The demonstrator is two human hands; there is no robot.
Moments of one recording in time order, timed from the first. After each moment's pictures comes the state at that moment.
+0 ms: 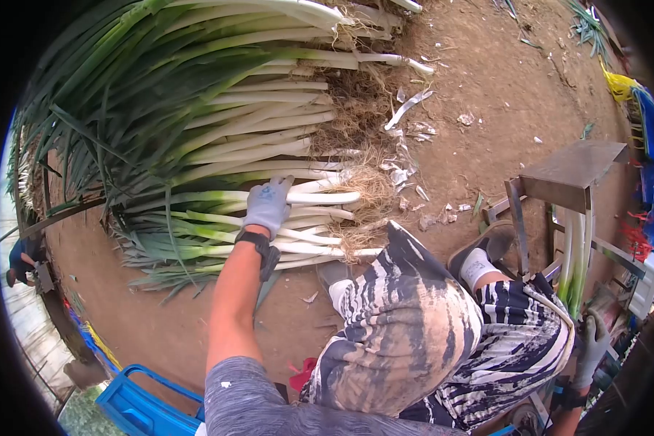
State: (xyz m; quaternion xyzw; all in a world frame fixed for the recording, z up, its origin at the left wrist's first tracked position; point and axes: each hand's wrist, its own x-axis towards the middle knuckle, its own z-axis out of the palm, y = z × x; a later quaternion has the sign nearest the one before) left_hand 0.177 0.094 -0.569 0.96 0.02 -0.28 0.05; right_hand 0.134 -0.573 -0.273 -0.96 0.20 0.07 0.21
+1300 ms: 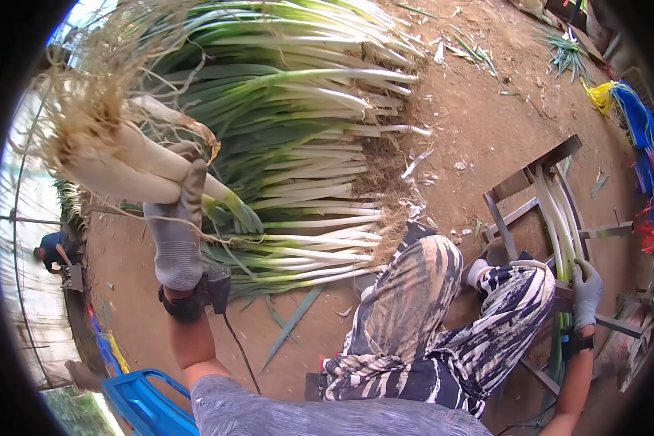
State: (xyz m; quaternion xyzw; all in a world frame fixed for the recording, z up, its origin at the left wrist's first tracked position) left_hand 0.118 0.126 -0.175 0.79 0.07 0.34 0.51; right_hand 0.153 -0.533 -0.283 -0.96 0.16 0.02 0.24
